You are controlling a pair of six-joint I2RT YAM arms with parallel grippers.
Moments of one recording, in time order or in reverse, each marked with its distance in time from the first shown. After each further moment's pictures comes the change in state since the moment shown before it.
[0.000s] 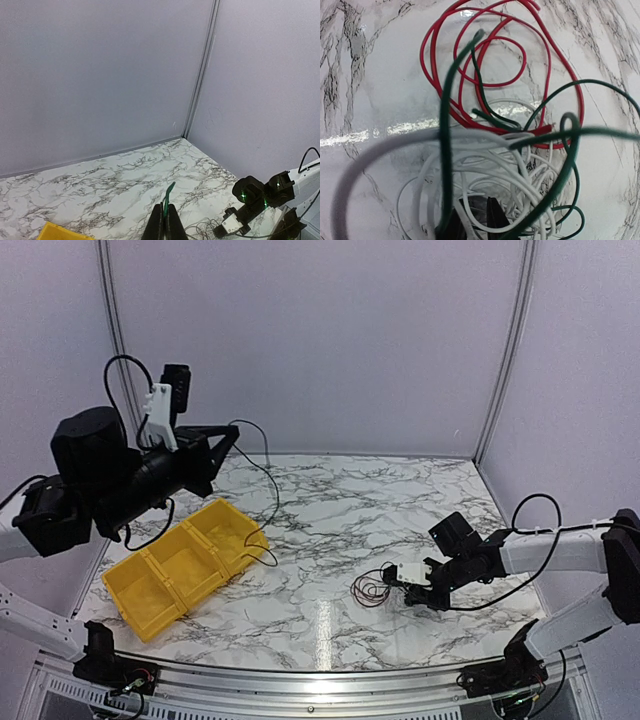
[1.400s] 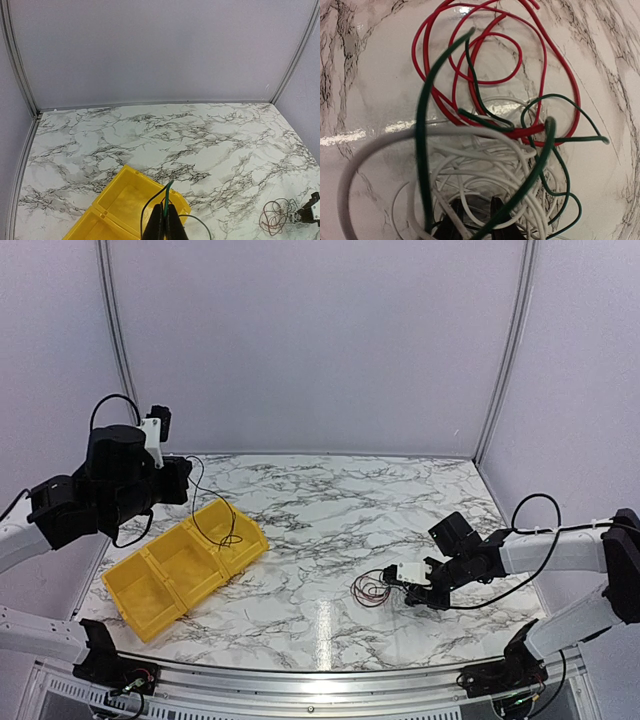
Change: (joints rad) left arm 0.332 -0.098 -0.119 -0.330 -0.032 -0.157; right arm 0.000 0.003 0.000 0.005 0.033 0.000
